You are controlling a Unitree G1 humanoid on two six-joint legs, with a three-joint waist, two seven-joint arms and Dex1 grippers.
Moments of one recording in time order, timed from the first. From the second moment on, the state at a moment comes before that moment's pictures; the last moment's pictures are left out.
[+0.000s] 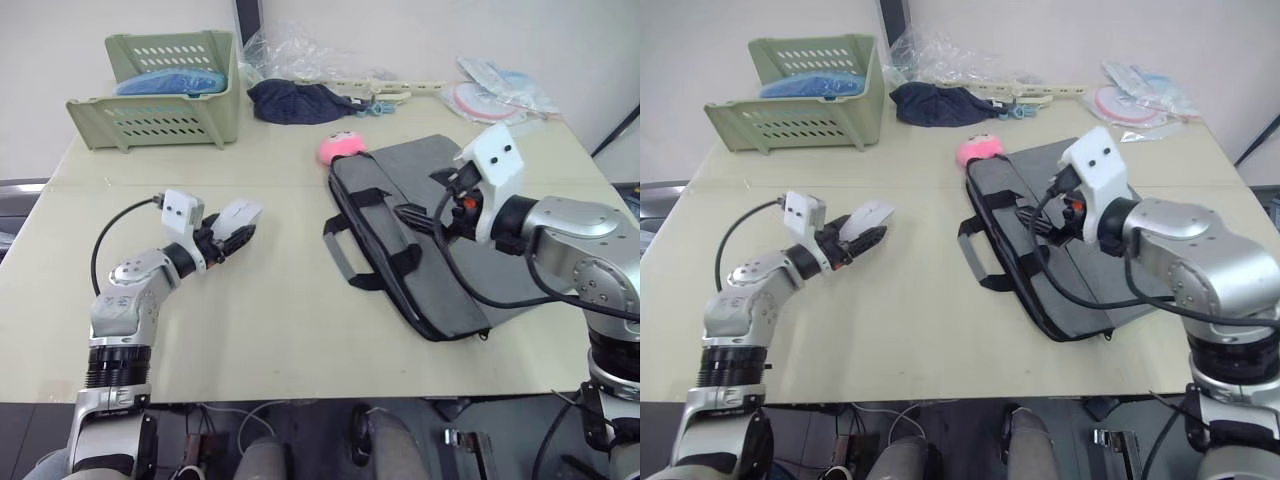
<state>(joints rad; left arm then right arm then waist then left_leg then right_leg) -0.49 0.51 0.19 0.06 -0.40 0.52 -0.62 -0.69 -0.71 -0.03 -0.47 0.54 1.09 0.44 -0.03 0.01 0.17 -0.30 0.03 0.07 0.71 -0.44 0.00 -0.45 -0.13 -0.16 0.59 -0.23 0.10</state>
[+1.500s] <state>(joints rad) -0.56 0.68 0.08 0.00 -0.48 0.63 -0.91 -0.58 -0.45 0.30 -0.39 0.10 1.02 0.14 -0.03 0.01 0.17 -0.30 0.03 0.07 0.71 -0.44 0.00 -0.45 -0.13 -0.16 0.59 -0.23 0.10</state>
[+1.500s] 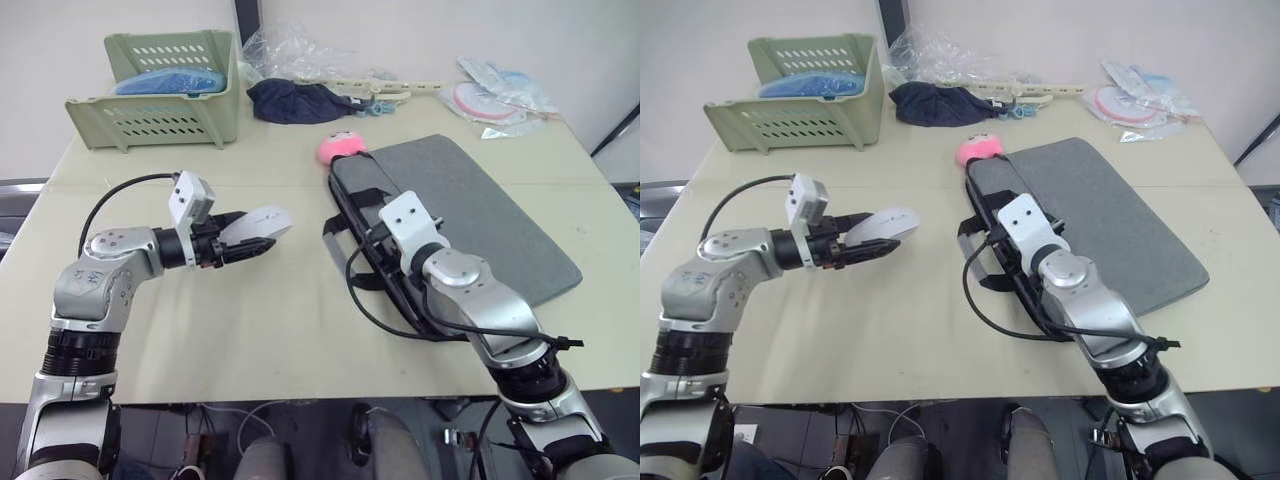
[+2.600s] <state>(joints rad) -0.57 0.63 0.02 0.01 -0.46 0.61 -0.91 -0.70 -0.51 0.25 -0.45 0.10 1.12 0.25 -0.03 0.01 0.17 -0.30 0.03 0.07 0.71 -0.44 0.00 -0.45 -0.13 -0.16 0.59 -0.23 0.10</state>
